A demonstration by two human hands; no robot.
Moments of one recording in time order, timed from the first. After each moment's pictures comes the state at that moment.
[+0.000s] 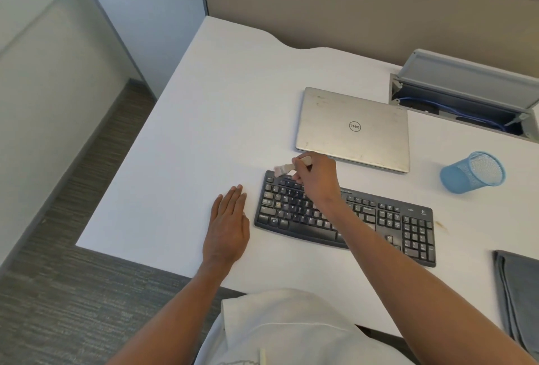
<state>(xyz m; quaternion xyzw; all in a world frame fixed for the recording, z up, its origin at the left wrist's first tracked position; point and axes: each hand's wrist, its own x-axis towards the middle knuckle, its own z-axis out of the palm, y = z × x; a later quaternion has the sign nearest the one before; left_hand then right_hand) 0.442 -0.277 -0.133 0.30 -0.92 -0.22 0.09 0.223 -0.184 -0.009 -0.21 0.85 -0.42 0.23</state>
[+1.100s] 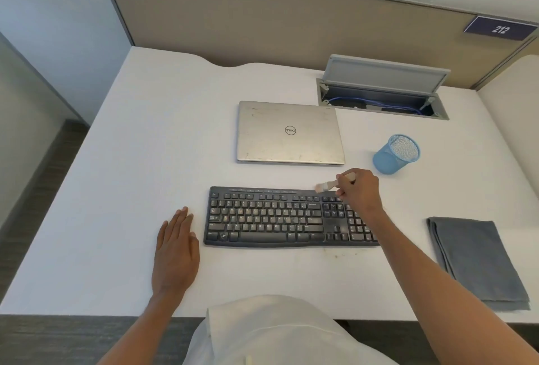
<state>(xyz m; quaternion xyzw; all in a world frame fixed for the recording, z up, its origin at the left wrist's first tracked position) 0.442 -0.275 -0.135 0.31 -0.91 -0.24 0.11 0.121 0.009 -0.014 -0.08 0.92 -0.37 0.11</state>
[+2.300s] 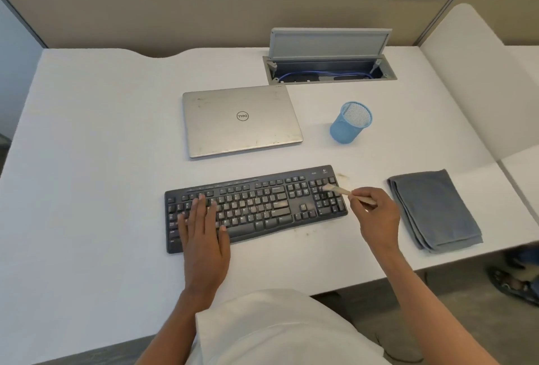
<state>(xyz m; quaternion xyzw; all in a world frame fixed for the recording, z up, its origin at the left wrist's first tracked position) 0.368 -0.175 -0.108 0.20 -0.93 -0.28 0.14 0.202 0.138 -0.030 0.03 0.88 -0.46 -0.04</state>
